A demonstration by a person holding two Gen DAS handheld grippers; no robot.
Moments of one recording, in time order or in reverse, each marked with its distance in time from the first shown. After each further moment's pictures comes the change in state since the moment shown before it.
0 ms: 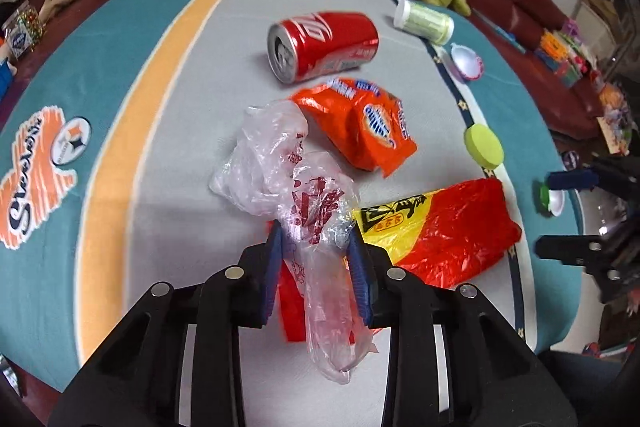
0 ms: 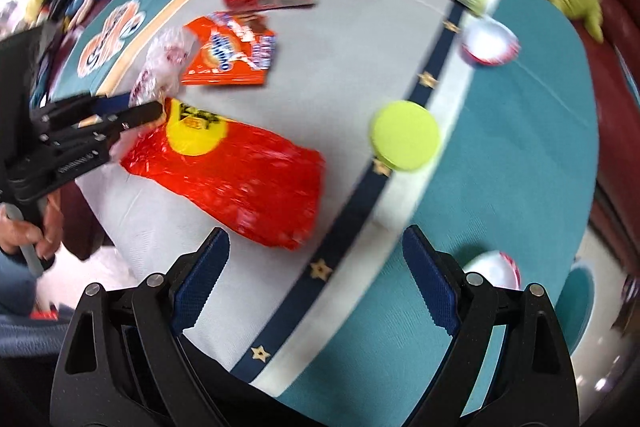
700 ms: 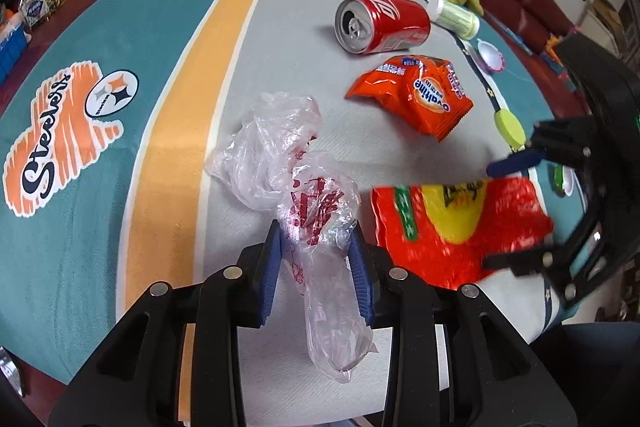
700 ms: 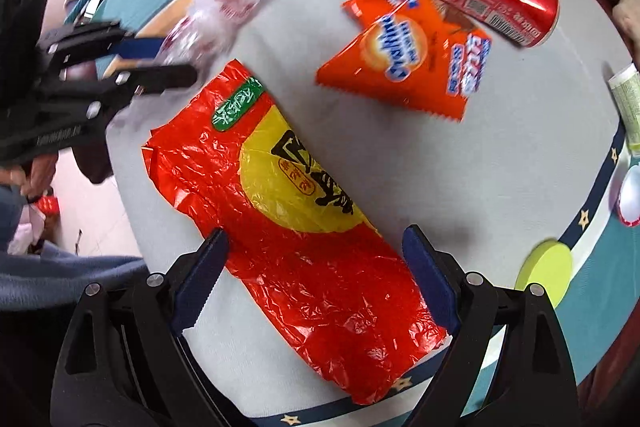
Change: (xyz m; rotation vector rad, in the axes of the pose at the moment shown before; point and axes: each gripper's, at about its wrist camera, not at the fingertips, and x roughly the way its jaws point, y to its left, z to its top) left arm -0.006 0.060 -0.028 -0.044 0.035 -0.017; right arm 0.065 0.084 0.046 -0.380 0.146 0.127
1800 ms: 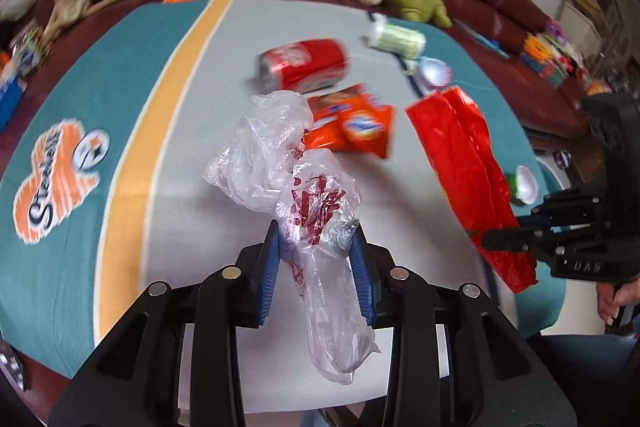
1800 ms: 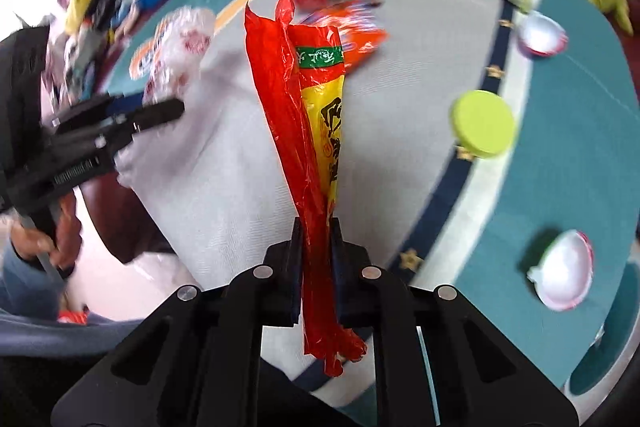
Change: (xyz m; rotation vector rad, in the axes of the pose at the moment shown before) left arm -0.037 -0.085 0.007 0.093 -0.103 -0.004; right arm -0.063 -0.029 -0.106 0.414 -0.277 0.046
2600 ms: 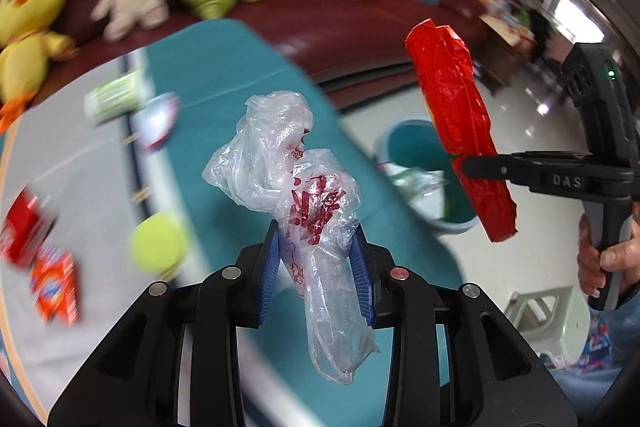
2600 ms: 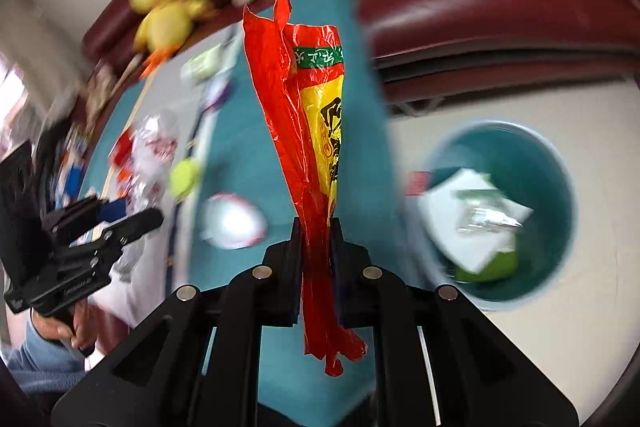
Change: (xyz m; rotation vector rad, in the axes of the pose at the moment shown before) left arm 0.076 -0.294 0.061 0.438 0.077 -0.277; right arm -0.152 -0.229 -0.145 0.595 -0.349 -0.165
